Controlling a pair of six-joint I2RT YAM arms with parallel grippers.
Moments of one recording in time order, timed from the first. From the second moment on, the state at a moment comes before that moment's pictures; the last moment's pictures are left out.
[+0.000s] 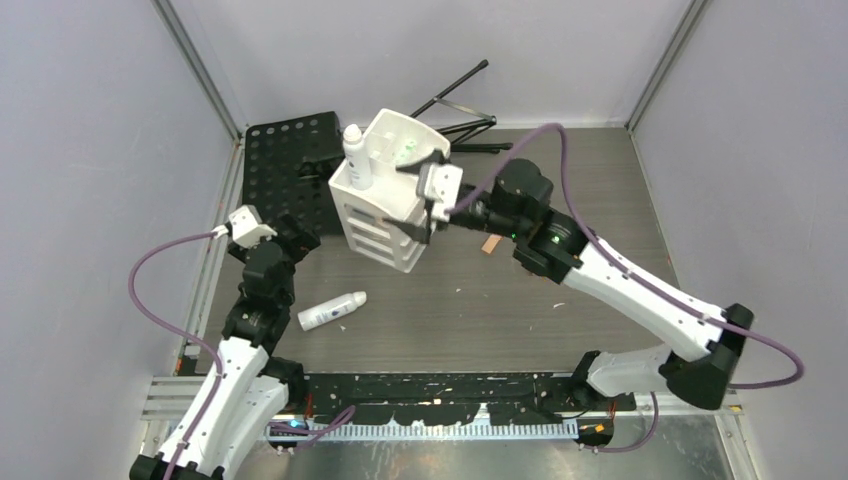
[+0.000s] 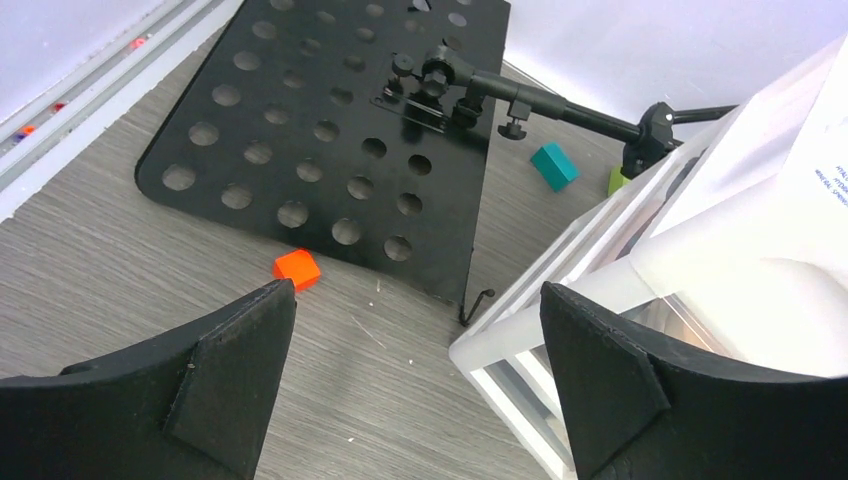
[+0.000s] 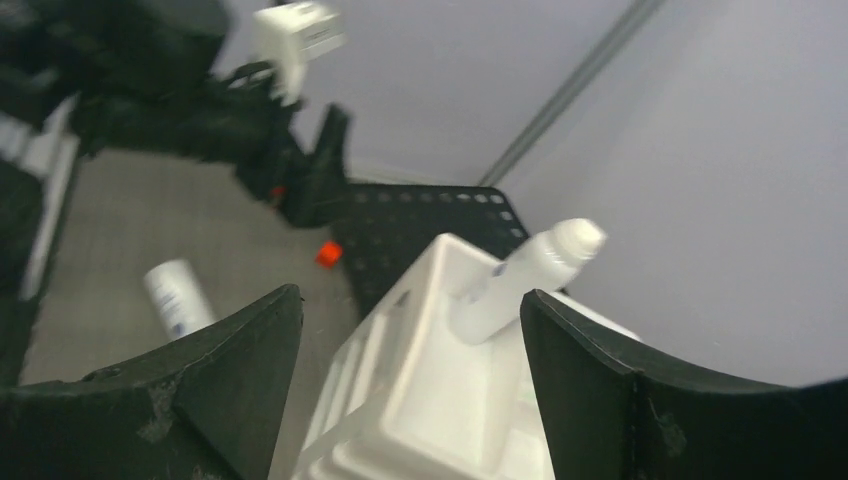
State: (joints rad) left arm -0.24 0.63 0.49 -0.05 -0.49 -0.50; right arm 0.89 1.33 1.36 0.06 -0.35 -0.45
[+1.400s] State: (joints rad) left arm -0.24 0.45 0.51 -0.39 -0.97 -0.82; right arm 1.11 2.07 1.52 -0.30 -0.52 -0.91
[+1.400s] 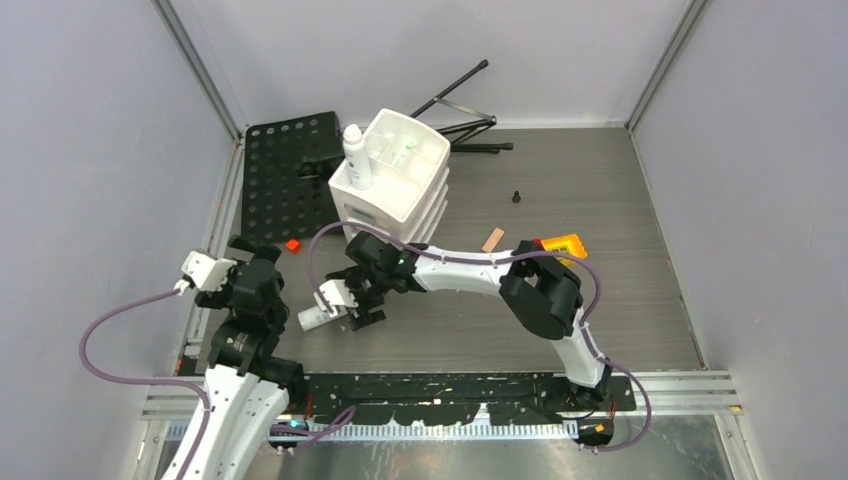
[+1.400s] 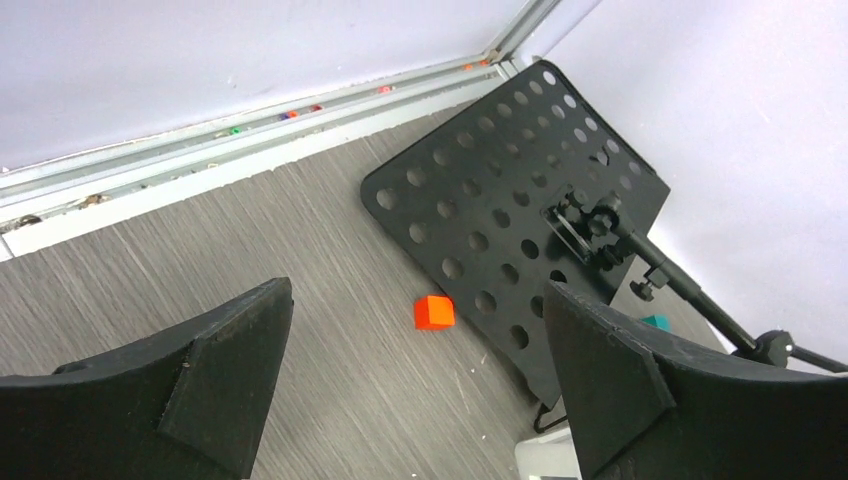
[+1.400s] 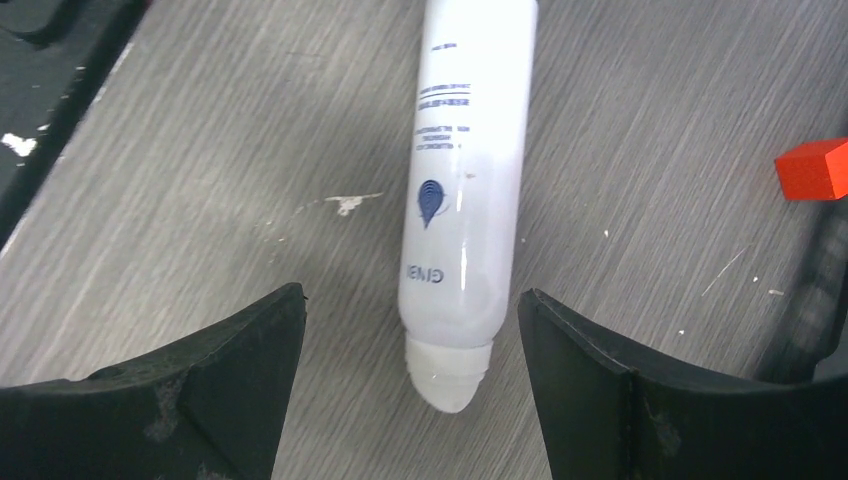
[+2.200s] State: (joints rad) left arm -0.24 0.35 0.54 -0.42 -1.01 -0.84; right arm 1.09 2.25 1.72 -0.39 -0.50 -0.96
